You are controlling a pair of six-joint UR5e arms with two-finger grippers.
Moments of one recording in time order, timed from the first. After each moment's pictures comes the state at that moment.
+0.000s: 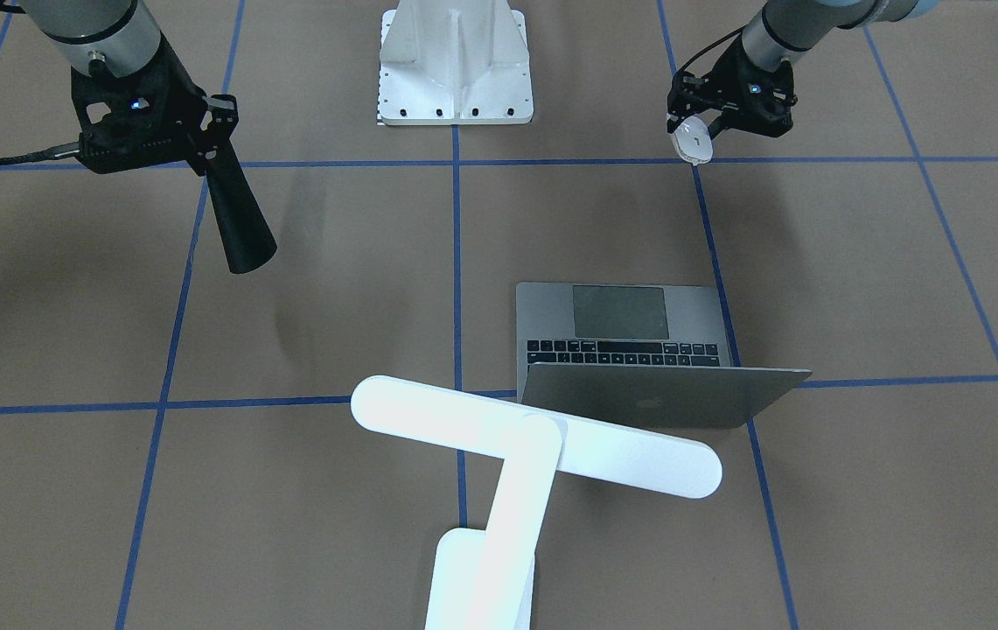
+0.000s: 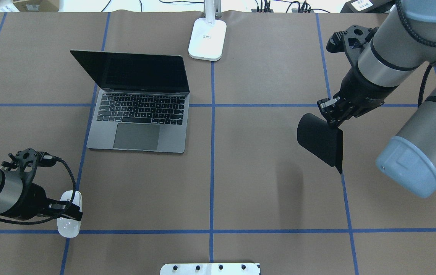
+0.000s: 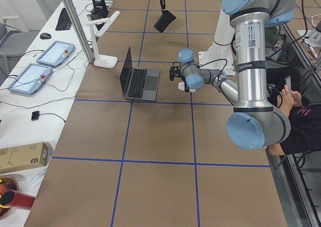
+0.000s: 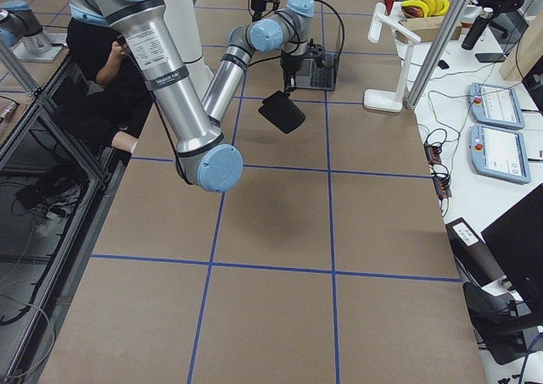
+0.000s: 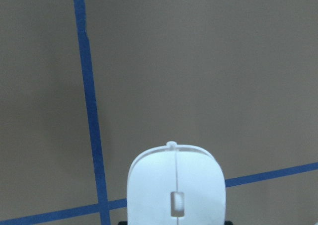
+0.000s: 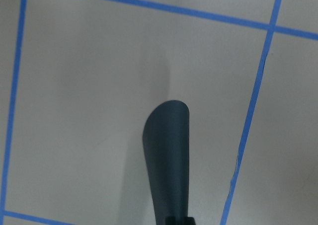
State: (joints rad) left arm -0.50 -1.42 -2.17 -2.03 -2.11 -1.18; right arm 0.87 -1.06 2.15 -2.12 2.20 0.68
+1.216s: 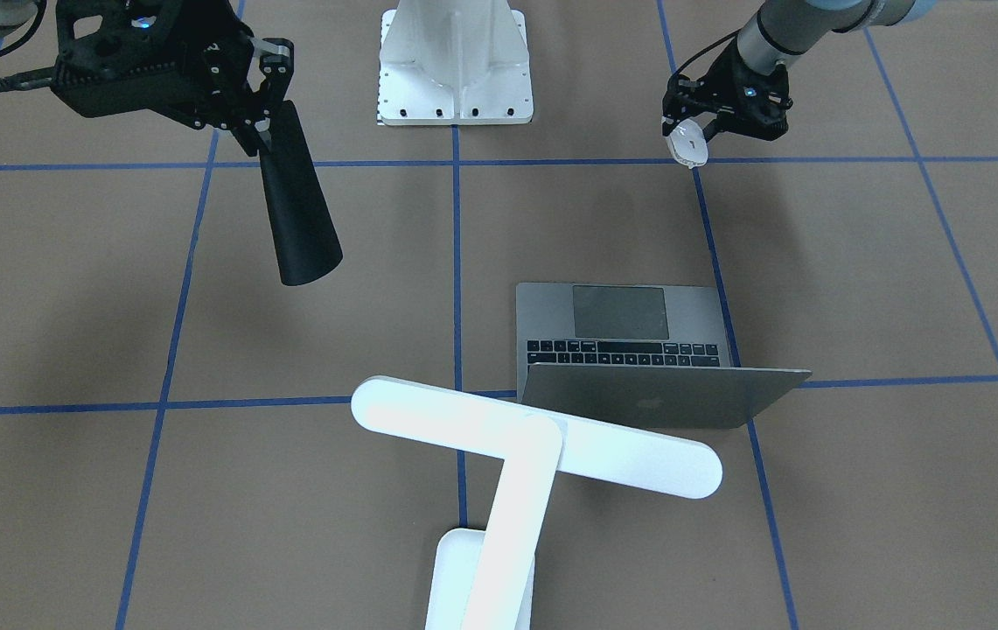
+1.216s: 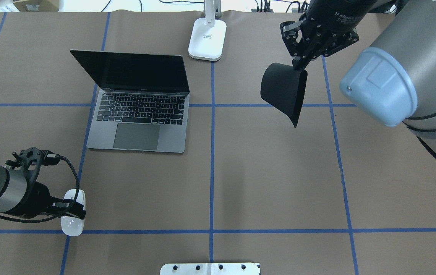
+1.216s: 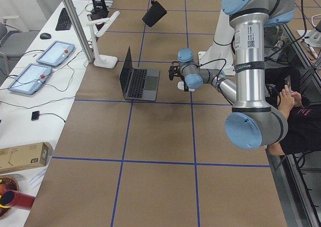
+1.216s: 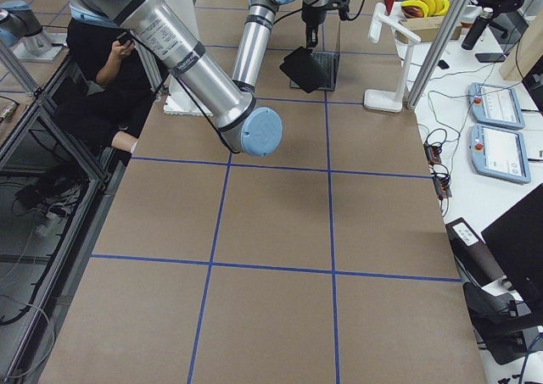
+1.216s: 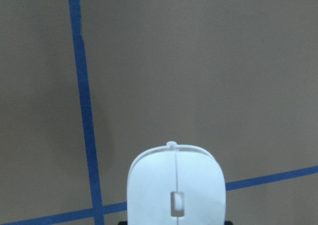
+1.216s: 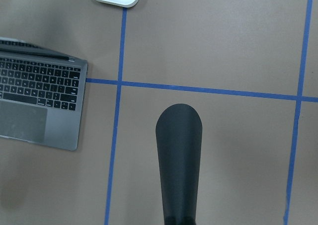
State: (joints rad) left arm -0.50 -1.44 -2.16 -2.03 -2.11 -1.19; right arm 0.97 -0.72 2.02 -2.24 2.27 0.78
